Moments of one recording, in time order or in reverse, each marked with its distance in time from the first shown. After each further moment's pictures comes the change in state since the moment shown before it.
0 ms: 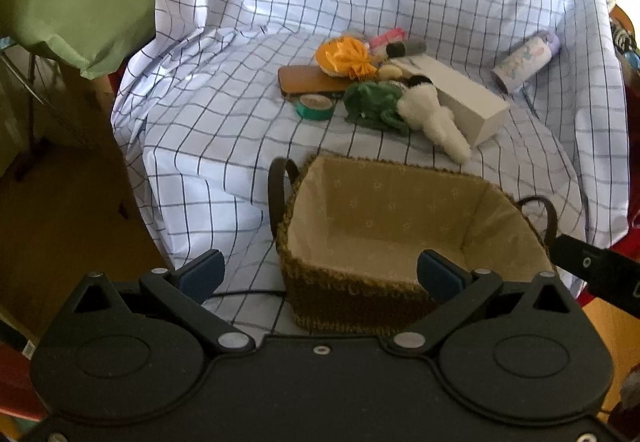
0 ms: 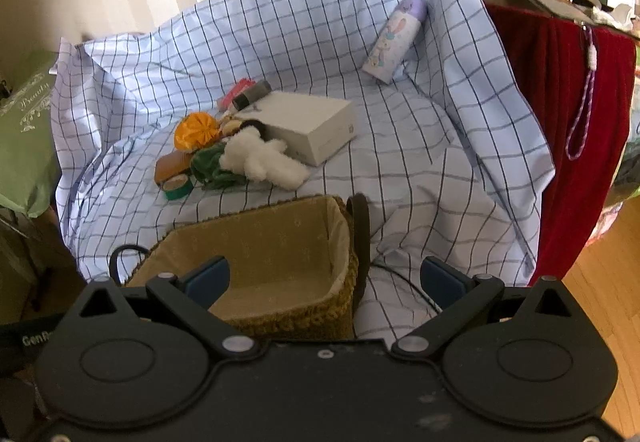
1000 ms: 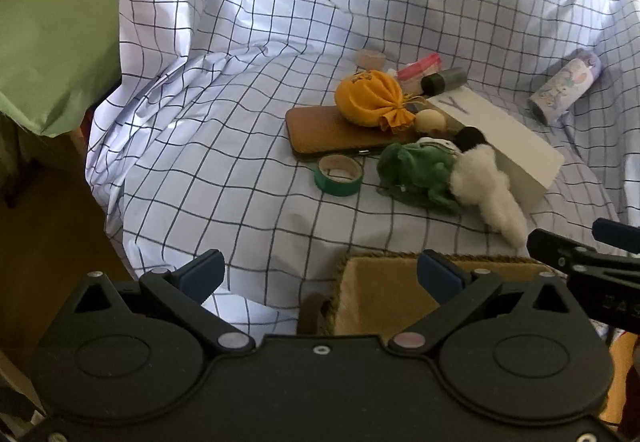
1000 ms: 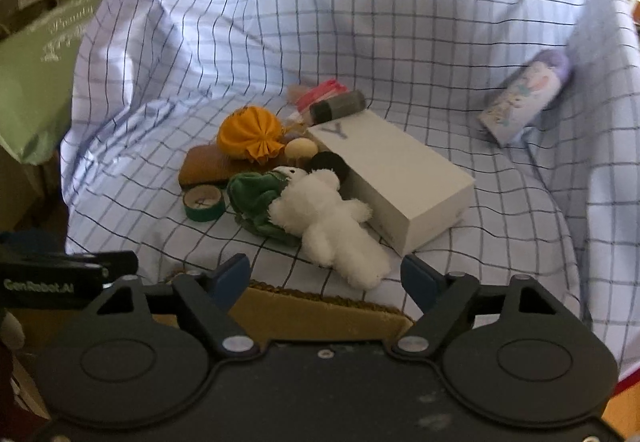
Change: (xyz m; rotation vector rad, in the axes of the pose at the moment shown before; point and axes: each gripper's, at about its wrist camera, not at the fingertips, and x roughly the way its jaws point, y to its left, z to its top) left arm 0.084 0.024 0.089 0.035 0.029 0.012; right arm 0.136 0.070 0.084 -0.332 0.068 0.122
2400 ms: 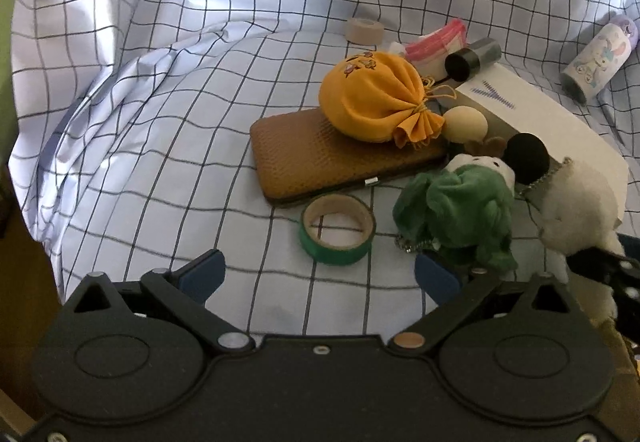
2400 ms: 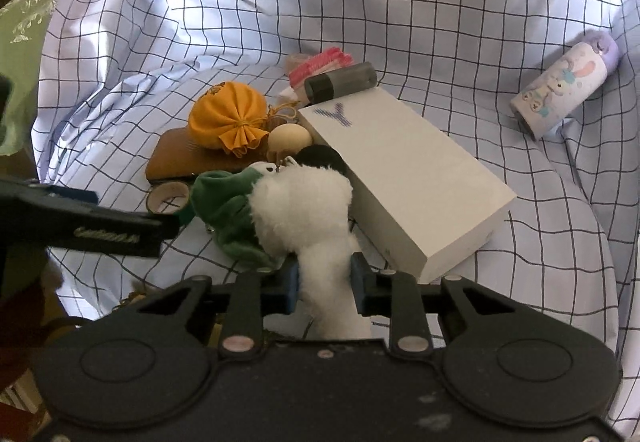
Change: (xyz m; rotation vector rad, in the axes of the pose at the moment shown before) left arm 0.105 -0.013 0.054 0.103 0.094 0.003; right arm 0.068 -0.012 0.027 -0.014 0.097 0.031
